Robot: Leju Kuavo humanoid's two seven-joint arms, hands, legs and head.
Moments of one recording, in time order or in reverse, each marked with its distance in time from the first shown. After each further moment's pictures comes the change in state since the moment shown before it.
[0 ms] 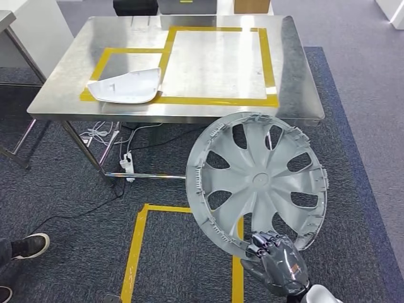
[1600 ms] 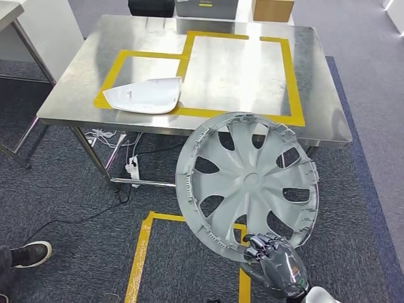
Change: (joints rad) left arm -0.003 -0.006 -0.006 0.000 -0.006 -0.009 0.002; right arm 0.004 -0.001 -0.002 0.000 0.014 -0.014 -0.011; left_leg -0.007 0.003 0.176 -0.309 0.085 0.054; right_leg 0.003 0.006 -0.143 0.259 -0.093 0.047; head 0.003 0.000
